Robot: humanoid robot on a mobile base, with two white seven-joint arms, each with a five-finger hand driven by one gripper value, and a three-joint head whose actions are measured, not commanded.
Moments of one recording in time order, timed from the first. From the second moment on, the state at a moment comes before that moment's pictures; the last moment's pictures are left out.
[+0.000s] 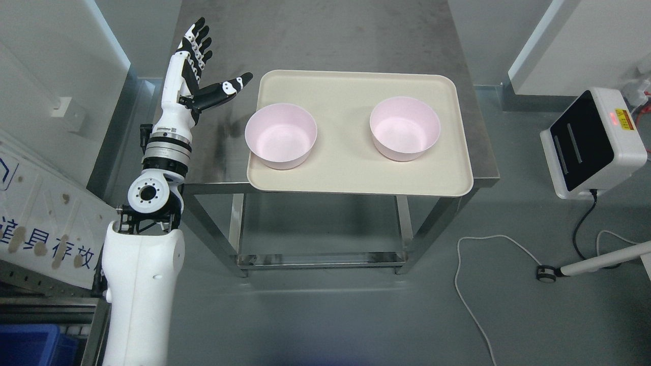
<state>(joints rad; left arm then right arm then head) -0.40 0.00 0.03 -1.58 0.00 0.10 -0.04 0.05 0.00 0.00 -0.05 0.00 -0.19 0.00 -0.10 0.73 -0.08</state>
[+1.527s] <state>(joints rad) -0.72 0.42 -0.26 -1.52 -0.18 0.16 -0.74 0.05 0.00 0.00 -0.05 0.00 -0.19 0.00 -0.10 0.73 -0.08</state>
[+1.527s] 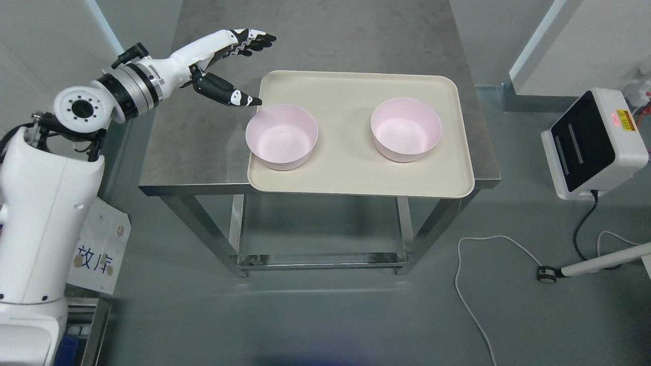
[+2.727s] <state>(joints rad) -0.78 0.33 -0.40 -1.43 -0.45 0.07 -0.81 0.05 0.00 0.00 -0.05 0.00 -0.19 0.00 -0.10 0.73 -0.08</state>
